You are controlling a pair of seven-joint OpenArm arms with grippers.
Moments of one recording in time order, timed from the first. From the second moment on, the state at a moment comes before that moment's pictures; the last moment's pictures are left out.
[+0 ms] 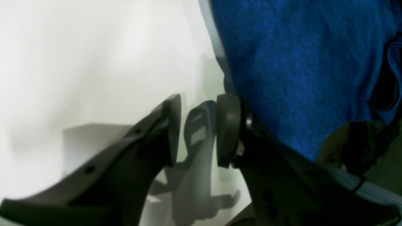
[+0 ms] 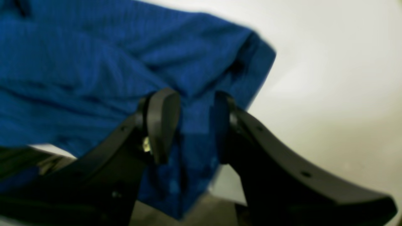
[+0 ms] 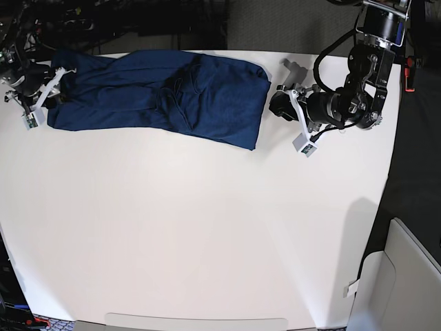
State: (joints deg) left arm 1.9 -26.5 11.2 92.3 -48.0 -18.5 66.4; right arm -20.6 24.0 33.8 104.3 33.5 39.1 -64.1
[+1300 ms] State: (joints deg) left arm 4.8 -18.0 6.5 91.6 -63.5 -18.6 75.1; right arm -22.7 25.9 34.0 104.3 33.4 38.9 -63.9
